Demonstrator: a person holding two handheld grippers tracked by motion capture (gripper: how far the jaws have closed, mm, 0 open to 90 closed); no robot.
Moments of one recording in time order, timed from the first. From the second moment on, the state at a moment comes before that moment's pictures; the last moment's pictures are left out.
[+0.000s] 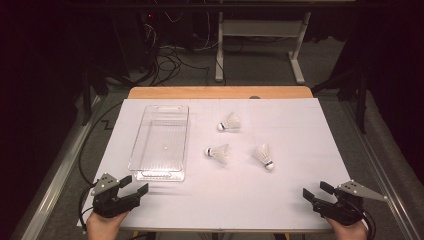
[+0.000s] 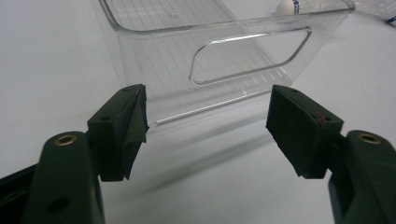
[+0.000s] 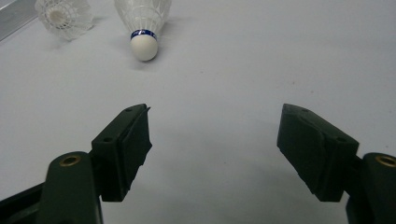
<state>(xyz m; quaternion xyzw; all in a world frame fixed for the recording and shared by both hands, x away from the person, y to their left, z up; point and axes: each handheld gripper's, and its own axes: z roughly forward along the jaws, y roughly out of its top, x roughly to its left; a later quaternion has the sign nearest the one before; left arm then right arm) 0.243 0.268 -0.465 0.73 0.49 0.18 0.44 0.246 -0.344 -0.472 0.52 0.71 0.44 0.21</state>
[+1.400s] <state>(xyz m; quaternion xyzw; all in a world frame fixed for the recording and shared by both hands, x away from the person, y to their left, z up) 0.243 0.269 -0.472 0.73 0.50 0.18 0.44 0.266 -0.311 -0.448 0.50 0.72 0.44 0.17</state>
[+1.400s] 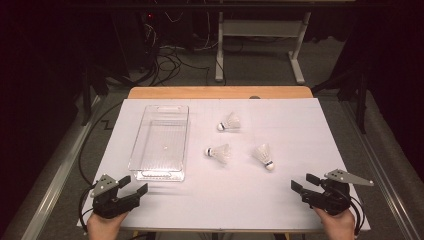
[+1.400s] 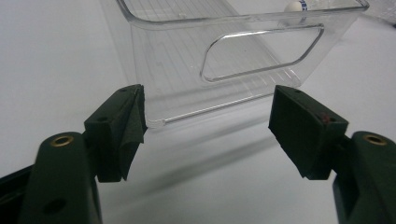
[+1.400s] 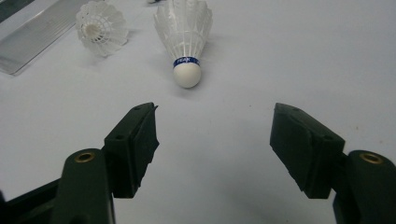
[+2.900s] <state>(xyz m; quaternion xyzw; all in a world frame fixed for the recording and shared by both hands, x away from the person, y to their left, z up) 0.242 0.268 -0.472 0.73 0.49 0.18 0.44 0.321 -0.260 -0.420 0.48 0.78 0.38 0.14</state>
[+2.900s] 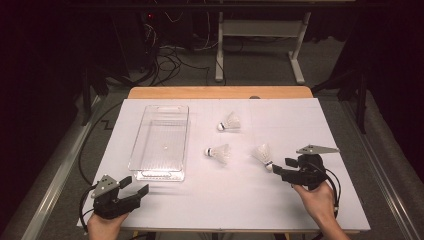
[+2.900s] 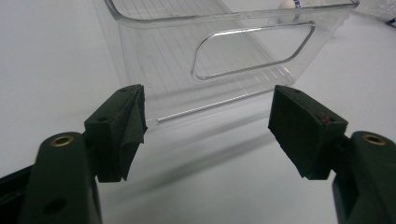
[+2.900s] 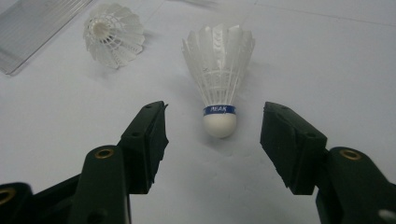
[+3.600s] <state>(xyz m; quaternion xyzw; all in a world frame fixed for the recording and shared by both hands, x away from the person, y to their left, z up) 0.241 0.267 -0.471 0.73 0.49 0.18 0.44 0.351 -0.246 -0.405 0.49 0.79 0.34 0.15</state>
